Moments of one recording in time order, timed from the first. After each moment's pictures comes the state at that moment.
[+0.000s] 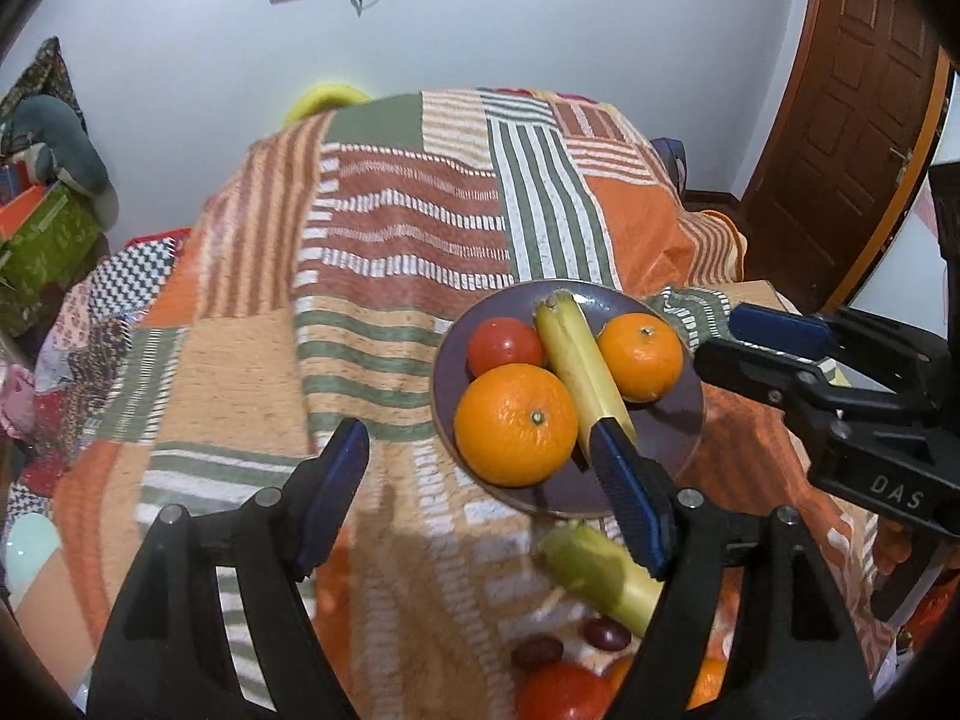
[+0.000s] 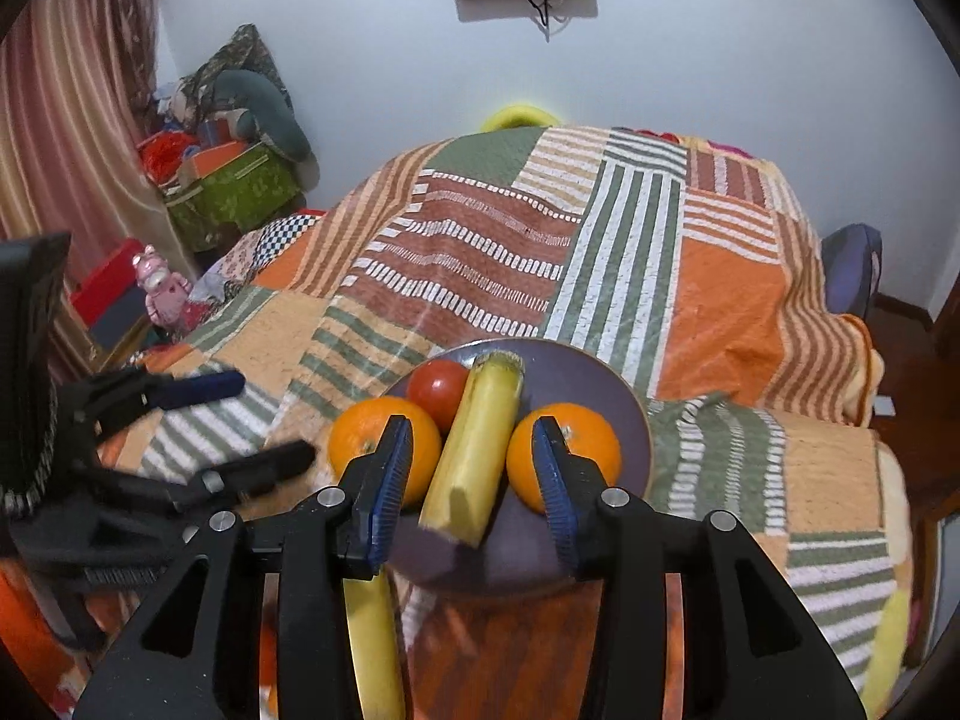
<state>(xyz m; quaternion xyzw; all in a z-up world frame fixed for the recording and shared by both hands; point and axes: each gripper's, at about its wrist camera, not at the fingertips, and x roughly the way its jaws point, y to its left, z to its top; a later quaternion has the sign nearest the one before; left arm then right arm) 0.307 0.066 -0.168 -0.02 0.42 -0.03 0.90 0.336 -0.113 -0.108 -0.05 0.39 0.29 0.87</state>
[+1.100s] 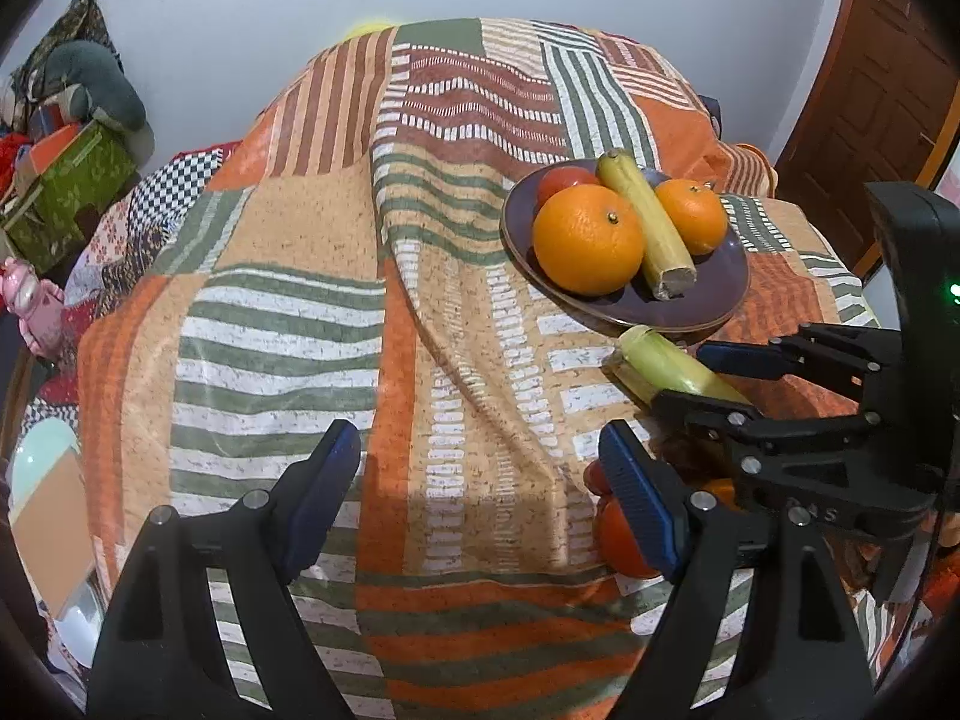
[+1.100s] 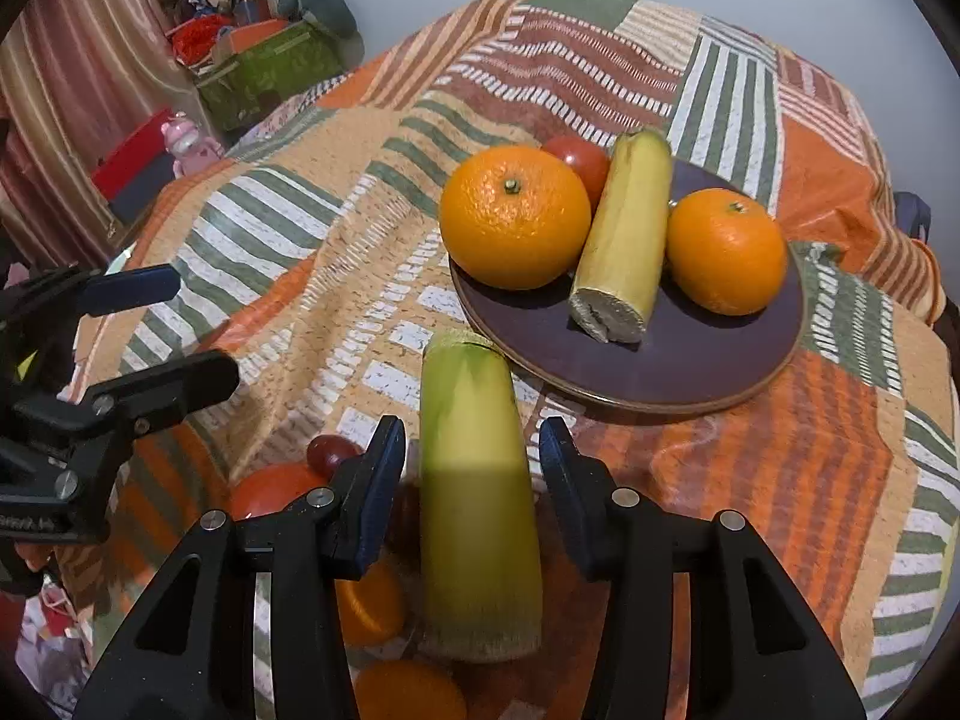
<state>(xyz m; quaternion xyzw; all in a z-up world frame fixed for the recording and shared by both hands) 0.235 0.093 -0.215 -0.04 0.48 0.00 0.88 0.295 -0.062 -0.195 -0.11 0.49 0.31 0.81</state>
